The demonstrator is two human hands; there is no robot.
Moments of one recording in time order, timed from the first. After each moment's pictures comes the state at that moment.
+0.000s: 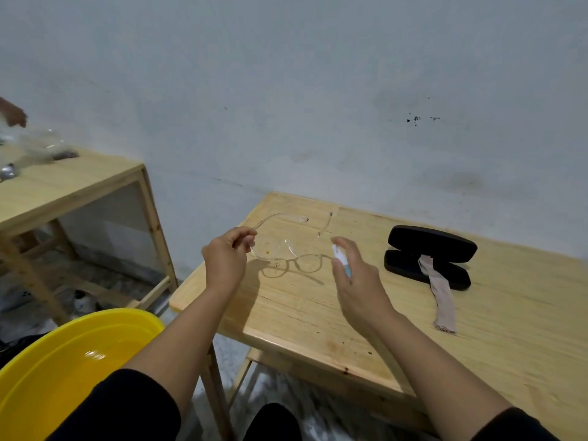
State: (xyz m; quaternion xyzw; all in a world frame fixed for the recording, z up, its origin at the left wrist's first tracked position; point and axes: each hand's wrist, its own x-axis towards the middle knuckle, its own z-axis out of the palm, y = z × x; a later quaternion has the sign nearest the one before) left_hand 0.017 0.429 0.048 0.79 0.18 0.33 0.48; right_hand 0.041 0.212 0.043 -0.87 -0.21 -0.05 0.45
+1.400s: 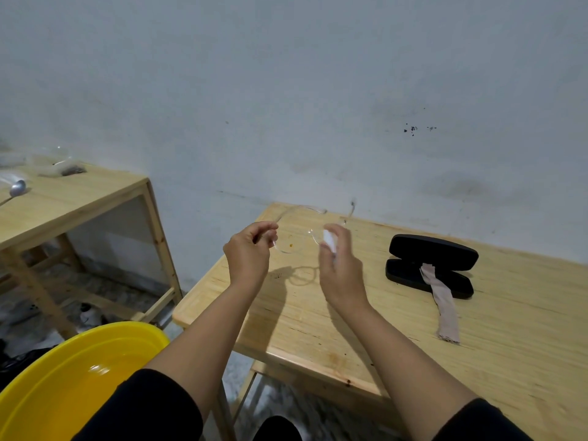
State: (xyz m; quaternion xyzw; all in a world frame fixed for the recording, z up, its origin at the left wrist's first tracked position) left_hand 0.032 0.395 0.078 0.73 0.17 0.33 0.57; right_hand 0.047 0.251 0.067 -0.81 -0.19 -0.12 0.54
